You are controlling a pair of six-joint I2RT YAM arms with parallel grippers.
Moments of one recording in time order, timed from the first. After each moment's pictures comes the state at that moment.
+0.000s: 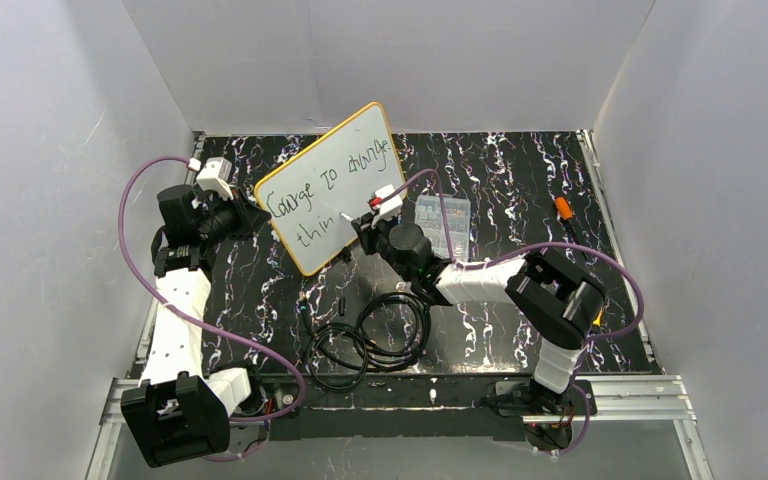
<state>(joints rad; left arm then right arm) 0.20 1.05 0.87 -0.32 0.64 -0.12 0.98 1.78 0.91 0.81 0.31 0.14</state>
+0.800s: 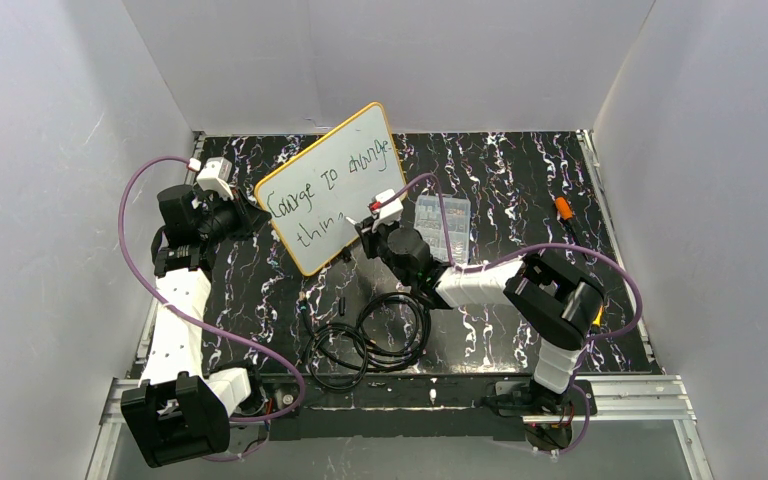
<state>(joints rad) 0.20 1.05 0.87 -0.32 0.64 -0.13 1.00 1.78 0.89 0.80 0.36 0.14</state>
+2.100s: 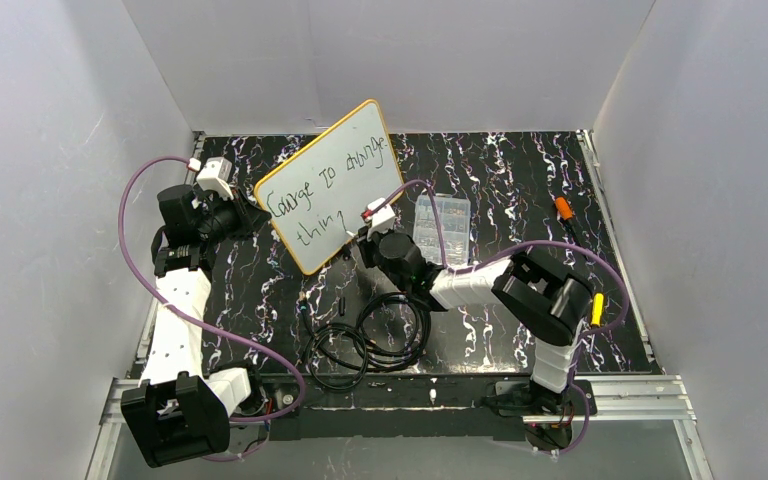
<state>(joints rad) 0.20 1.05 0.87 -0.31 0.64 -0.13 1.01 1.84 0.90 0.75 0.36 0.15</state>
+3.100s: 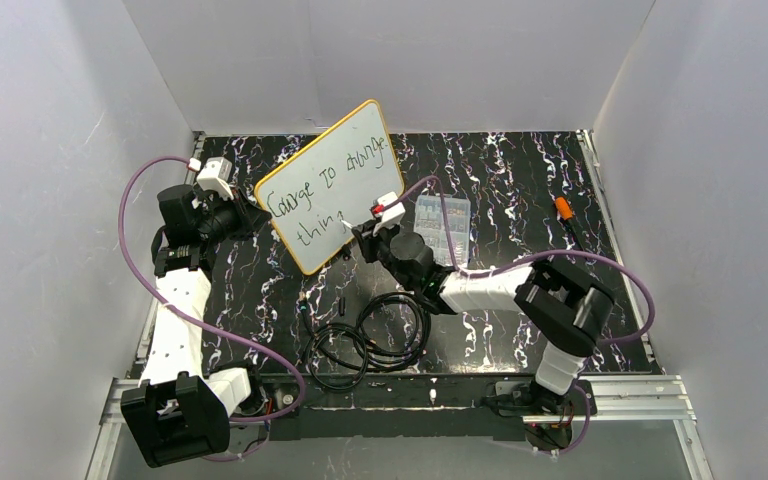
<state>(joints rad) 0.20 1.05 0.87 -0.31 0.64 -0.13 1.03 1.72 0.86 0.80 0.36 0.17</state>
